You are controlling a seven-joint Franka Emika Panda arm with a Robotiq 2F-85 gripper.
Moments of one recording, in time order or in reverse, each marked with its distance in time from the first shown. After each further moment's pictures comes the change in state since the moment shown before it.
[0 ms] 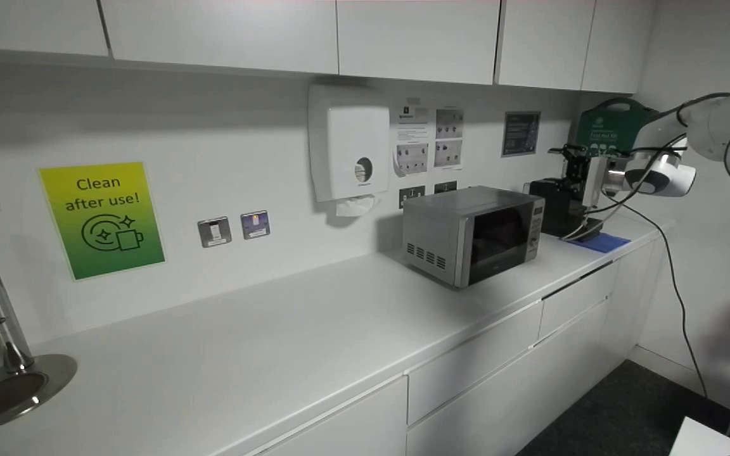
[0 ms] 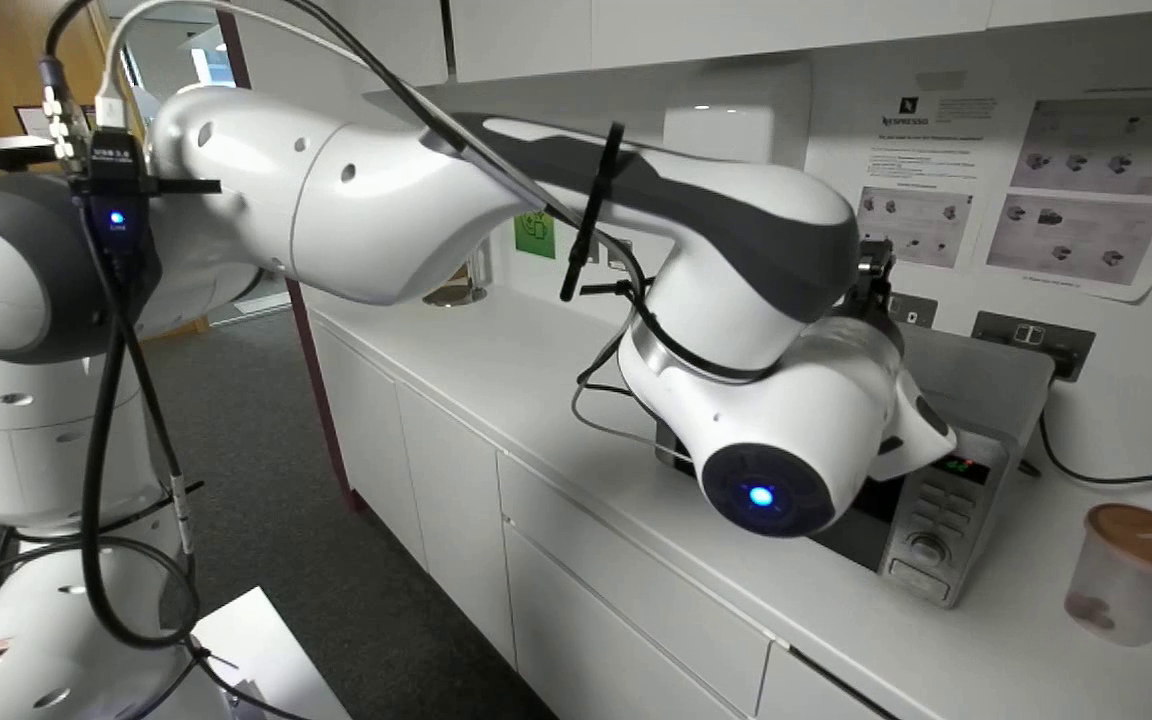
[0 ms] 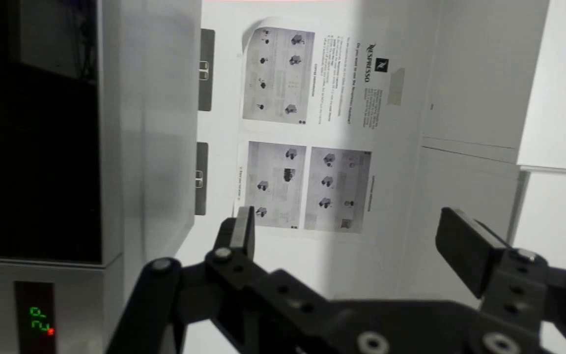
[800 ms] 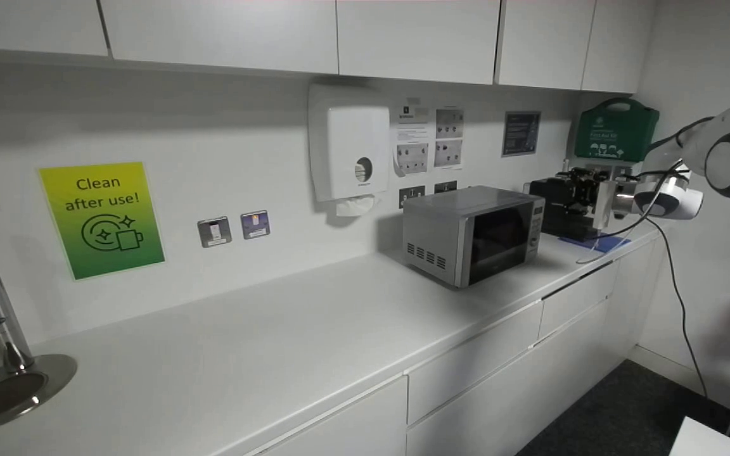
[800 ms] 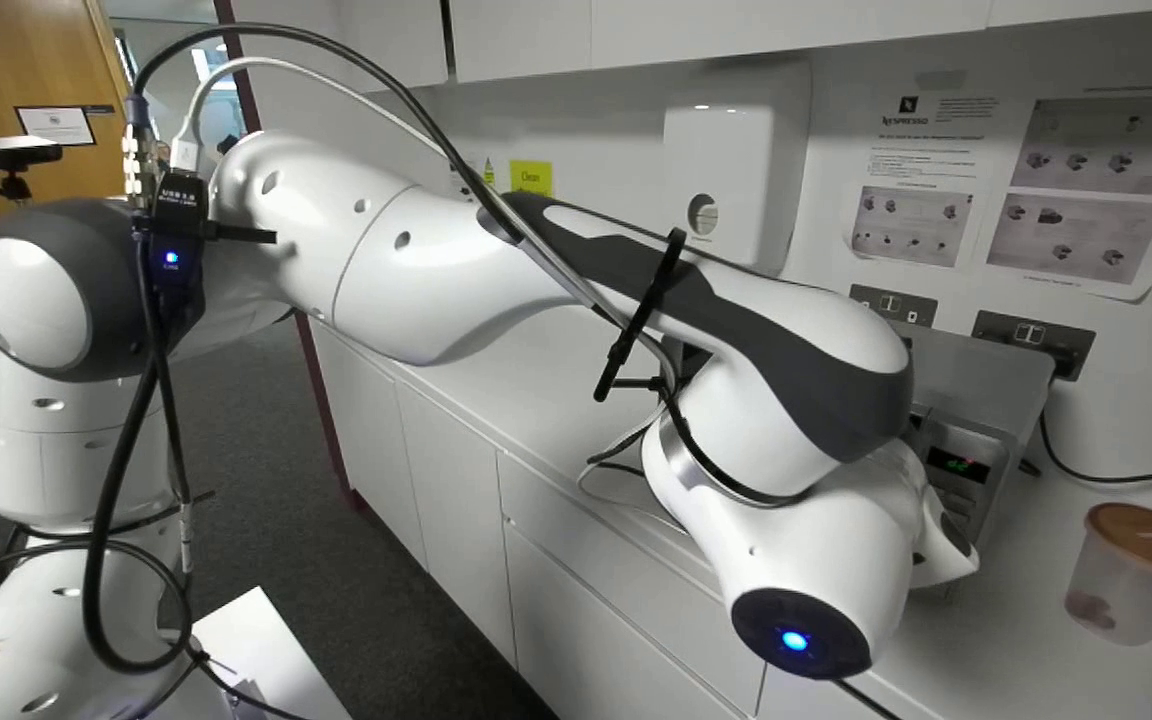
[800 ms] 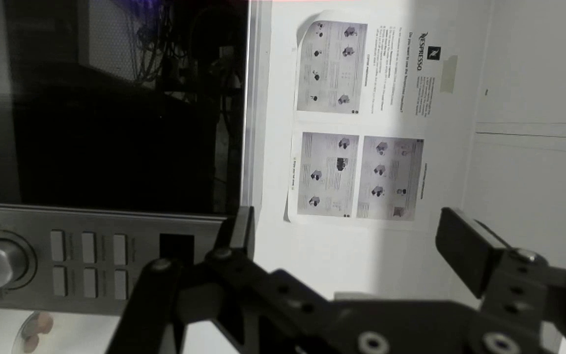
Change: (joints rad) arm -0.053 0.105 -0.040 -0.025 0.000 -0.127 -0.036
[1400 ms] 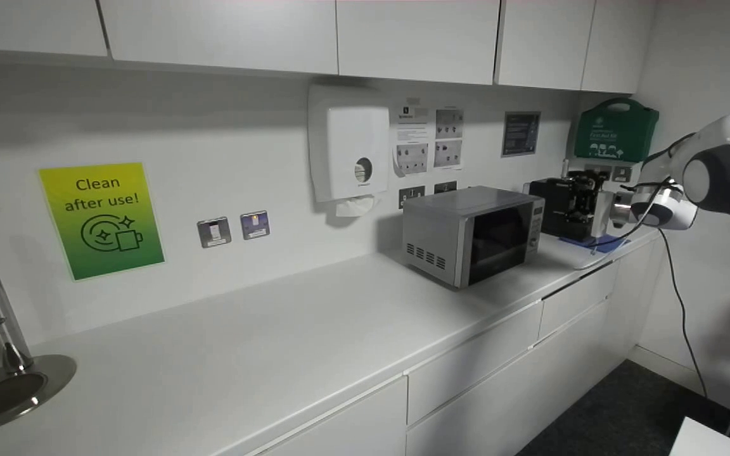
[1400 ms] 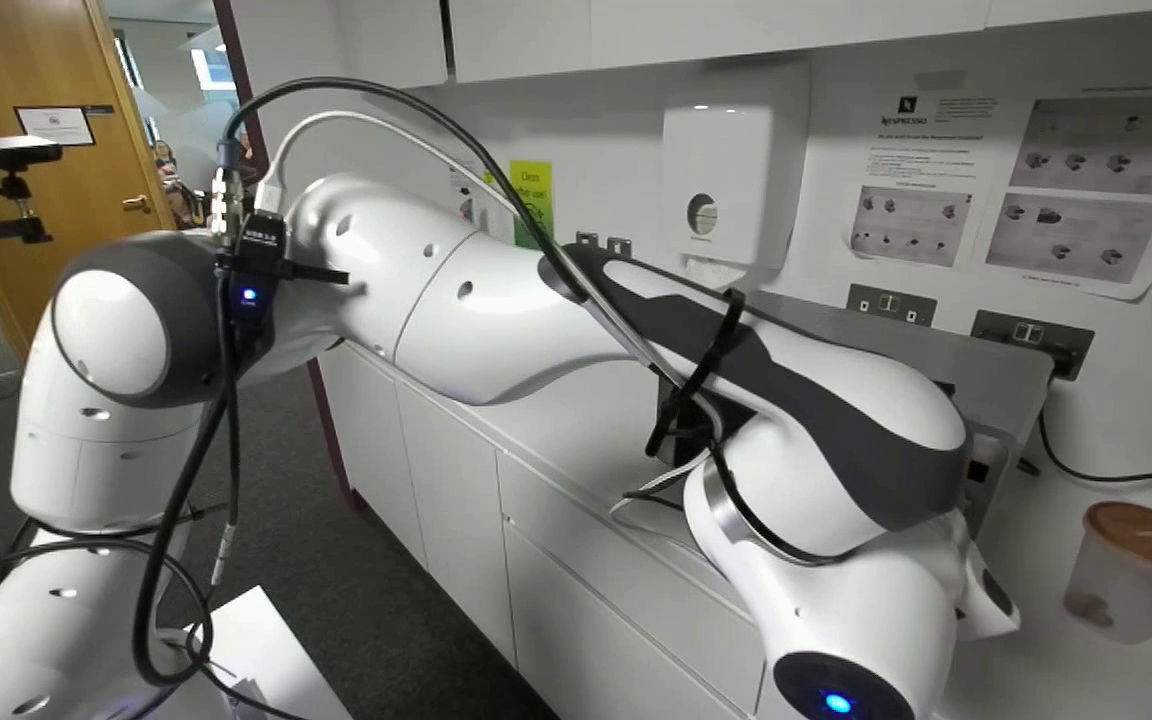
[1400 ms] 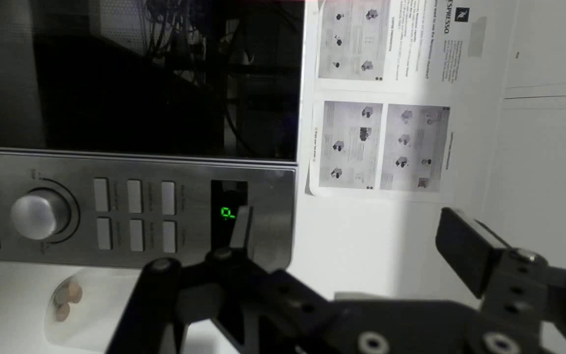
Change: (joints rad) arm -0.038 0.134 0.000 0.094 0.062 -0.019 -0.006
